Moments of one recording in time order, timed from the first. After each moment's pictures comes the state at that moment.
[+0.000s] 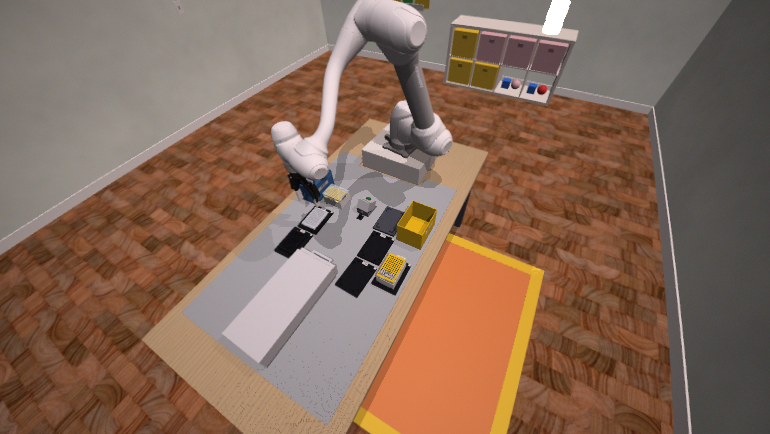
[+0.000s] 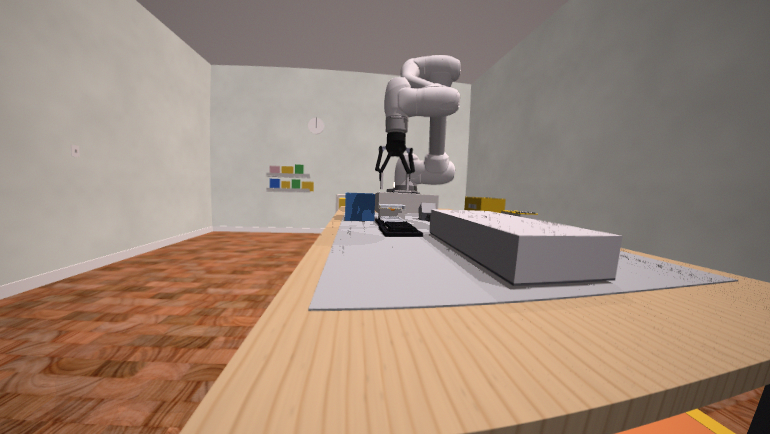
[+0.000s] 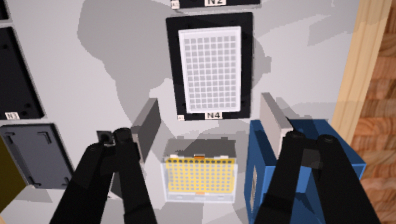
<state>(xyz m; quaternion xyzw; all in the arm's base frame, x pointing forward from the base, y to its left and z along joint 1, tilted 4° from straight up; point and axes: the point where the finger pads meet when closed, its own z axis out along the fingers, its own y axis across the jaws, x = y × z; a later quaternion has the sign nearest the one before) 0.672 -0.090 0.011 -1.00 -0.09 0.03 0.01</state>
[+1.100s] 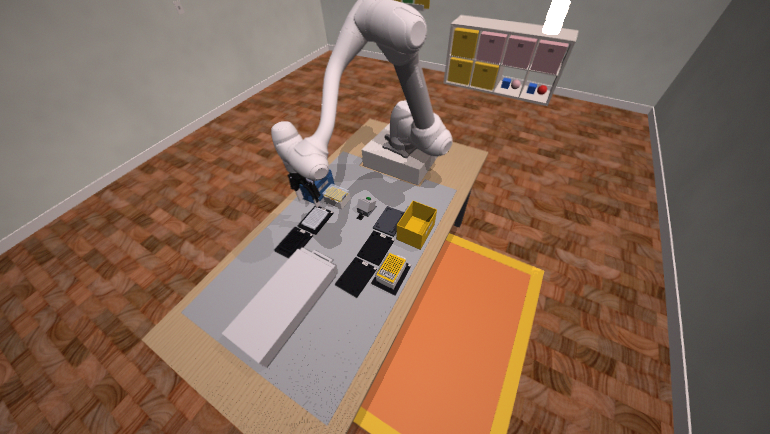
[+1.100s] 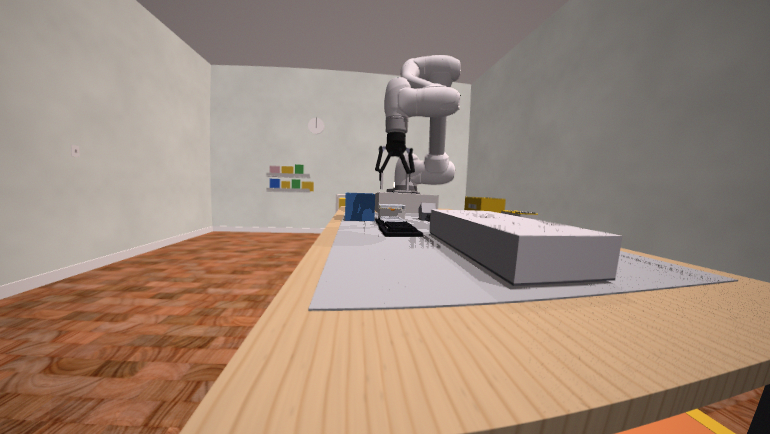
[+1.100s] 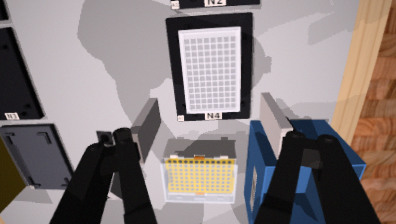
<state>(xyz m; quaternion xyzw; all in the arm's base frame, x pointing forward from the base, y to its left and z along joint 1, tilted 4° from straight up) 0.672 -0.090 0.010 -1.00 -0.09 0.03 0.01</state>
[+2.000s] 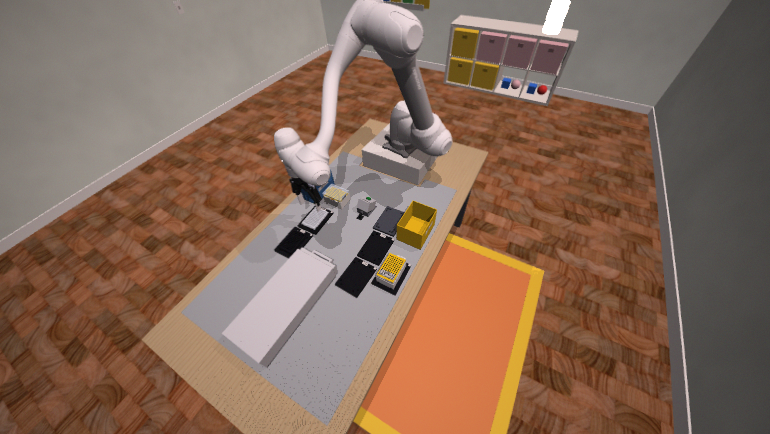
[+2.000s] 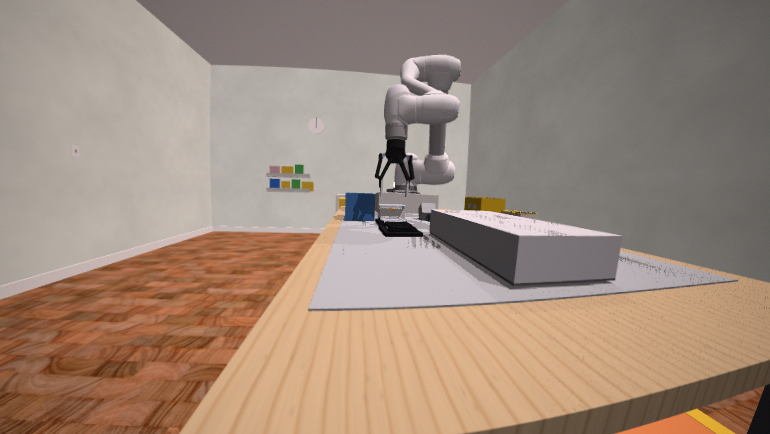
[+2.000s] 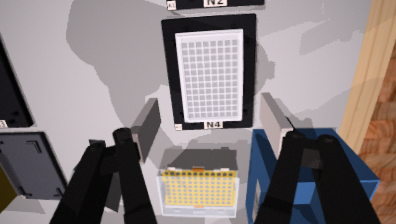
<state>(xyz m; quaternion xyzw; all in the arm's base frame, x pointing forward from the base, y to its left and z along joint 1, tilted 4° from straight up) 0.671 -0.090 -0.017 -1.00 -0.09 0.03 0.01</state>
